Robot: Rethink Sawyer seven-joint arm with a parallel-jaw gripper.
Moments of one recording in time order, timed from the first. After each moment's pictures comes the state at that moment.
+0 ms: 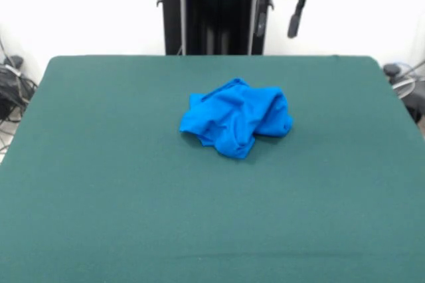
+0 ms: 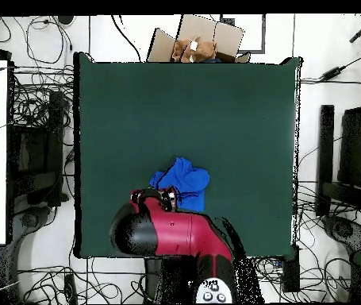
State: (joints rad) arm -0.10 -0.93 -0.05 2.07 -0.11 0.25 1.57
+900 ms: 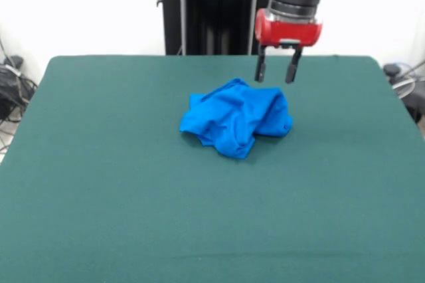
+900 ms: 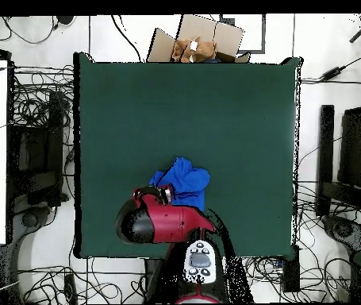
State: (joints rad) arm -0.05 -0.69 -0.08 2.02 -0.12 0.05 1.57
